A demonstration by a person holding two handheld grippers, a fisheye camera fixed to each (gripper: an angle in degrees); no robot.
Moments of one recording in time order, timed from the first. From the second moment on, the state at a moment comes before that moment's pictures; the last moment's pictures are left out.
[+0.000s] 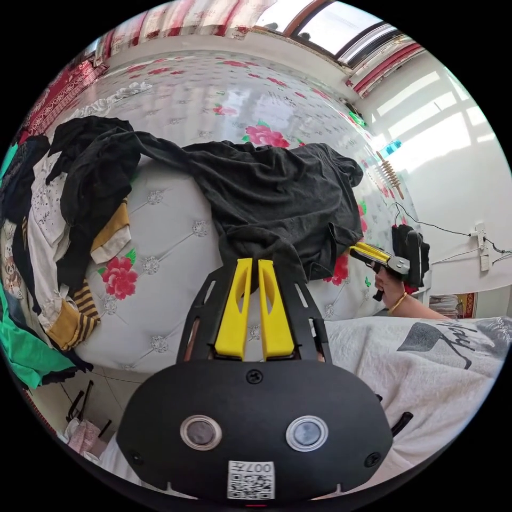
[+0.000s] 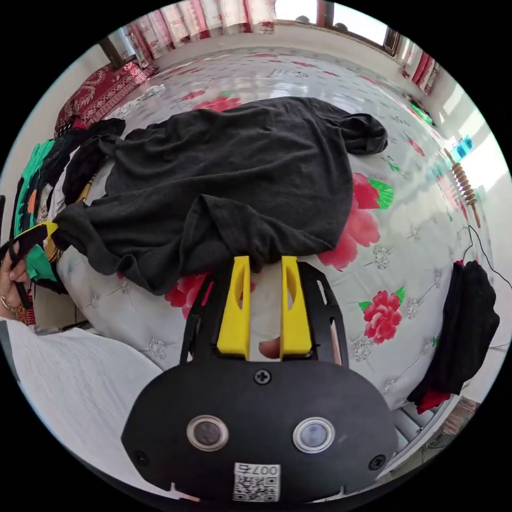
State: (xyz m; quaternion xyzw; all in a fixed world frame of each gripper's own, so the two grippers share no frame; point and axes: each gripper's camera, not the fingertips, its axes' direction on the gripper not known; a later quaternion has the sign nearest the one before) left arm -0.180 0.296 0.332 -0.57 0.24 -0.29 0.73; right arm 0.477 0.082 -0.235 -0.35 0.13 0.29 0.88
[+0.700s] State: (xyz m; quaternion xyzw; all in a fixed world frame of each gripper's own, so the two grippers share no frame) left arm -0.280 0.306 0.304 -0.54 0.19 -0.41 0.71; right arm 0.575 -0.036 -0.329 -0.29 0.04 0.28 0.91
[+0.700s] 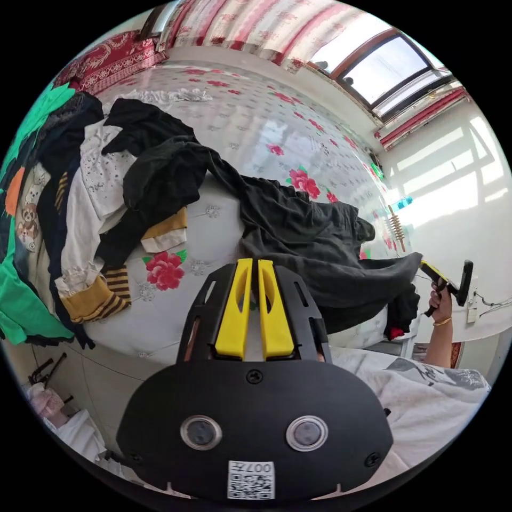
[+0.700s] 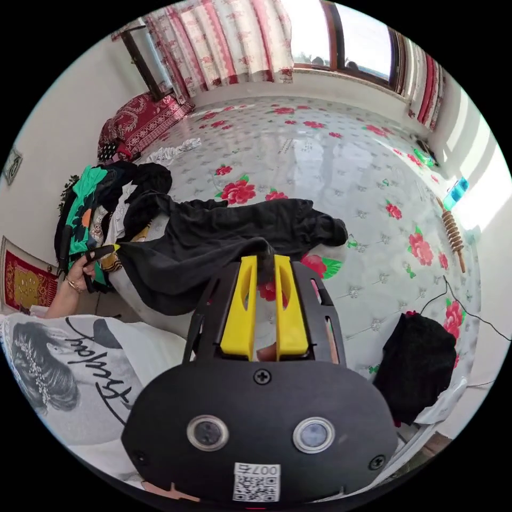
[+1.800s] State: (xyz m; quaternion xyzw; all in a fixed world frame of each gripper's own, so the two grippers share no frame) left arm -0.354 0.343 0.326 -0.58 0.16 -0.45 0.66; right arm 0.640 0.030 -0.241 -0.24 -0.07 0.33 0.91
